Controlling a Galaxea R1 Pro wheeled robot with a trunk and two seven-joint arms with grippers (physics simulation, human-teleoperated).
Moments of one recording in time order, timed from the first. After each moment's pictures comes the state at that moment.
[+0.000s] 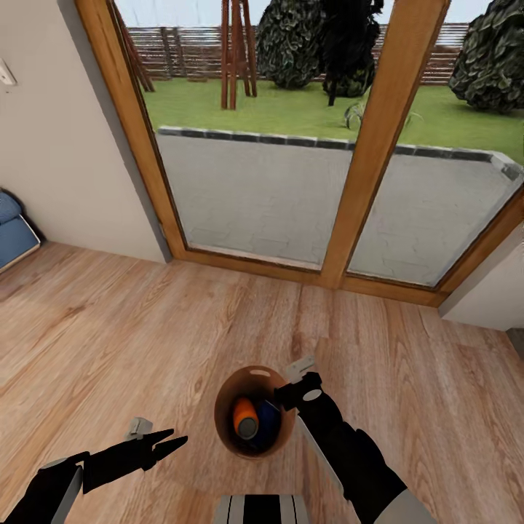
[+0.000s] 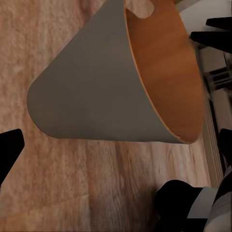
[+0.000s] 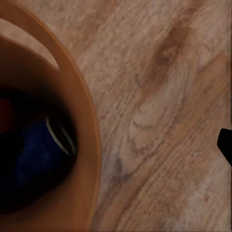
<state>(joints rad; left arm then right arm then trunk) -0.31 0.19 0.26 -0.90 0.07 0.38 -1.18 -0.50 0.07 0.48 -1.16 0.00 0.71 -0.18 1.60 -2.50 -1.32</state>
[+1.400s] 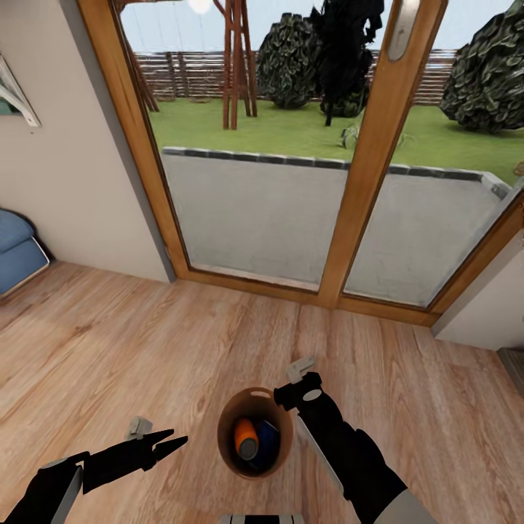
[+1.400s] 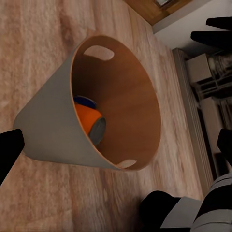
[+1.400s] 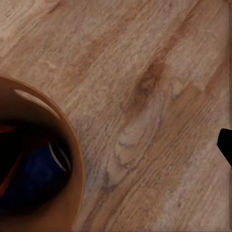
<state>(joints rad) -0.31 0.19 0.26 -0.90 0.07 0.38 -1.18 -0.50 0.07 0.48 -1.16 0.00 0.71 -0.18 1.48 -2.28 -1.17</state>
